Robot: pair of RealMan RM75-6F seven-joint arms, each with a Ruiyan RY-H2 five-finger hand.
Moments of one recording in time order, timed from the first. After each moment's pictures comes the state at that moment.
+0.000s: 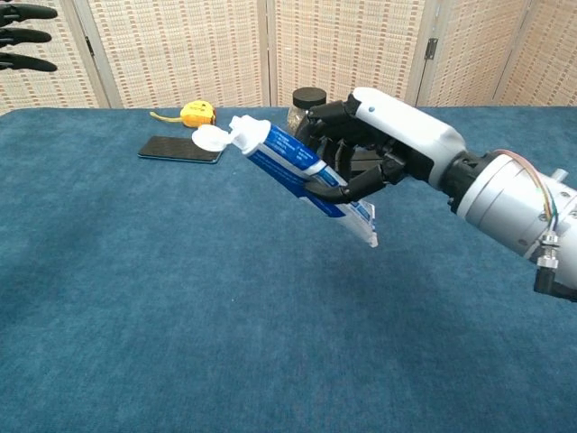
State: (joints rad) left arm -0.47 -1.16 -0.29 -1.69 1.35 1.06 -0.86; right arm 0.69 -1.73 0.16 -1.31 -1.60 1.16 0.40
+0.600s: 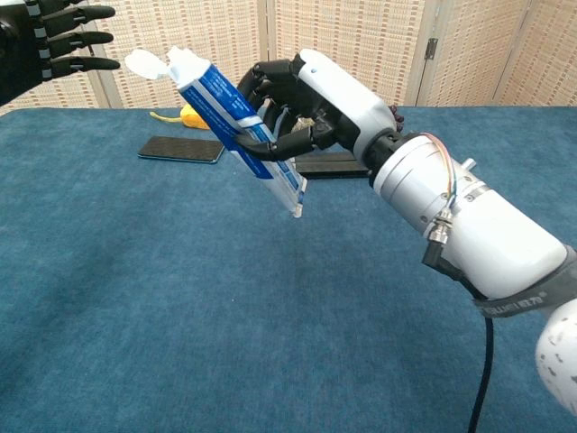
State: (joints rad) left arm -0.55 -1.33 -0.35 -1.74 1.21 1.09 -0.69; right arm 0.79 -1.93 0.28 -1.20 -1.53 1.20 0.43
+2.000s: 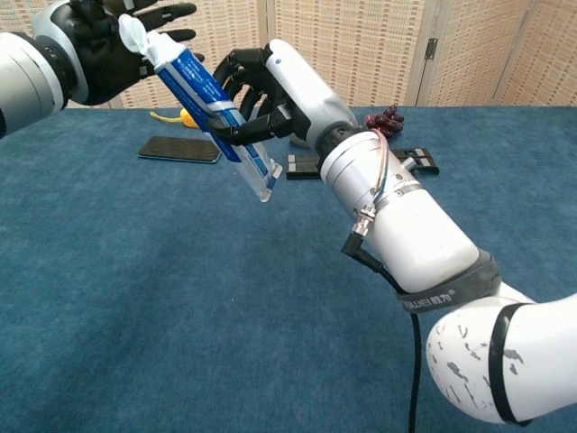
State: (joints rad) left arm -0.65 -1.51 -0.48 -1.80 1.03 1.03 -0.63; right arm 0.89 -2.09 0.37 -1.05 -1.43 1.24 0.32
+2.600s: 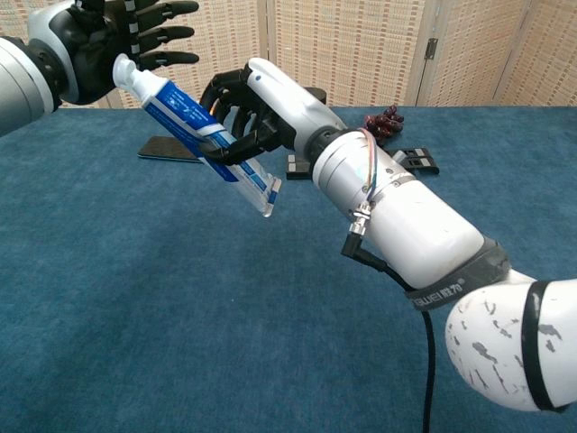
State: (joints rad) left arm -0.65 -1.48 -0.42 -1.72 1.17 1.02 -0.59; right arm 0.89 -2.02 0.36 -1.19 -1.36 1.12 0.15
